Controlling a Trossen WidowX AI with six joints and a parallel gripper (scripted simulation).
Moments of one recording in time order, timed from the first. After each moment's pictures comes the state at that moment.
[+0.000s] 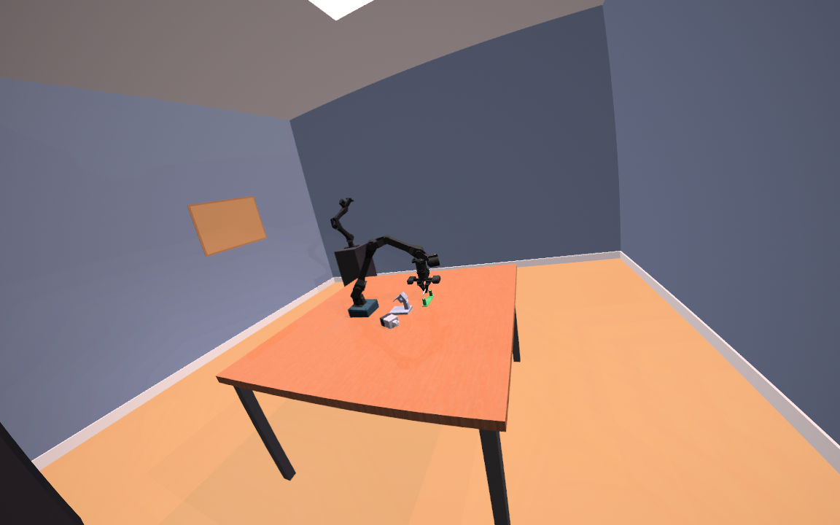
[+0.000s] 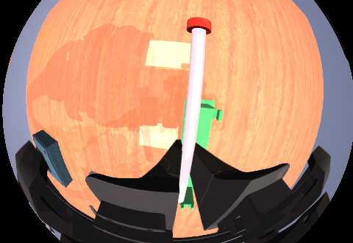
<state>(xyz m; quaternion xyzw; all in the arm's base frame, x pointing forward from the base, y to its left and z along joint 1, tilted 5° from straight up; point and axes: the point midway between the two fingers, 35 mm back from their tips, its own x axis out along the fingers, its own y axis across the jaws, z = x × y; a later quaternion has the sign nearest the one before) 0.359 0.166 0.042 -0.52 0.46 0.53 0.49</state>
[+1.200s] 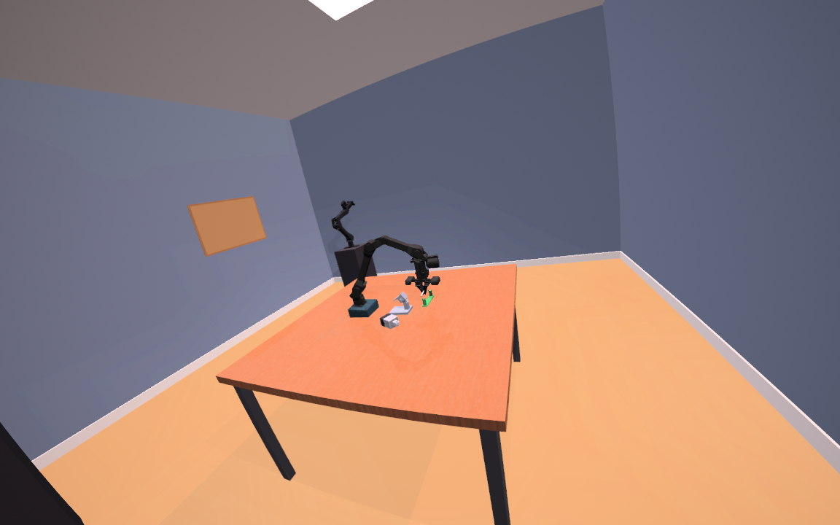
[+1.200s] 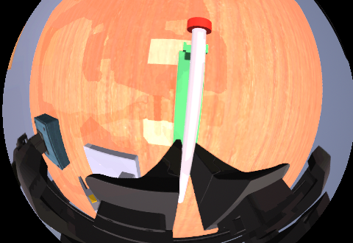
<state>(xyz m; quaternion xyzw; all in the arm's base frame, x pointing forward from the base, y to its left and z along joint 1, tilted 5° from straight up) 0.374 0.113 0.061 -0.51 0.47 0.52 0.49</state>
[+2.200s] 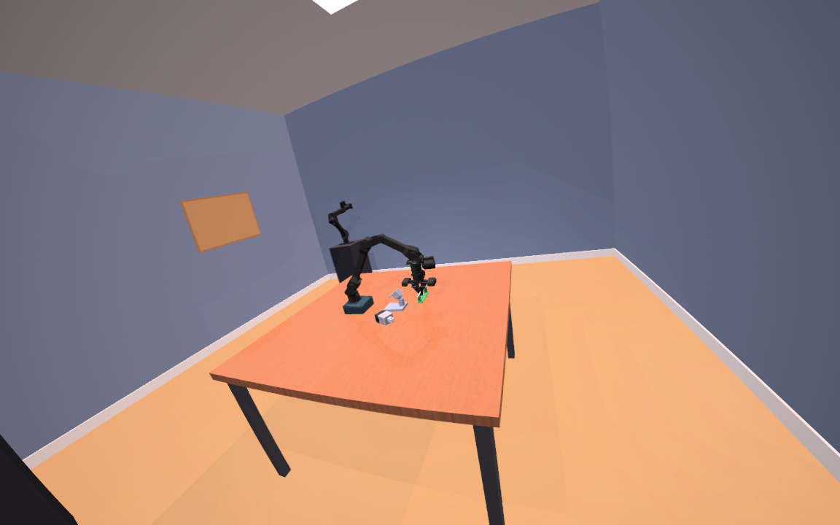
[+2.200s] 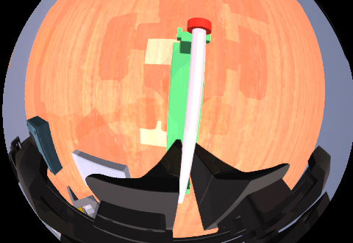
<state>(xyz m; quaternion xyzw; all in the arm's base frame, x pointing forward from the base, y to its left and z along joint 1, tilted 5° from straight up) 0.379 0.111 0.032 -0.51 0.47 0.52 0.49</state>
